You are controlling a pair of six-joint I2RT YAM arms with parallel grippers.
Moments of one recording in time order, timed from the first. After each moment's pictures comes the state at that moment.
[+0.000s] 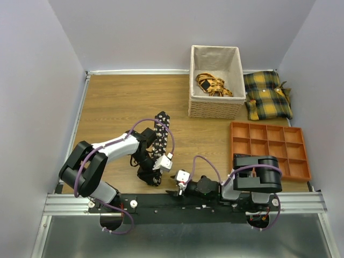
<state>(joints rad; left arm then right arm) -0.60 1.49 0.74 -0.95 0.73 1.15 1.47 1.80 0.24 1.34 0.23 -0.06</state>
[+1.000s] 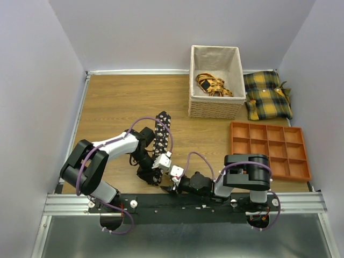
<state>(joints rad) -0.56 1.51 0.75 -0.95 0.76 1.19 1.41 1.91 0.36 1.35 0.19 -0.01</state>
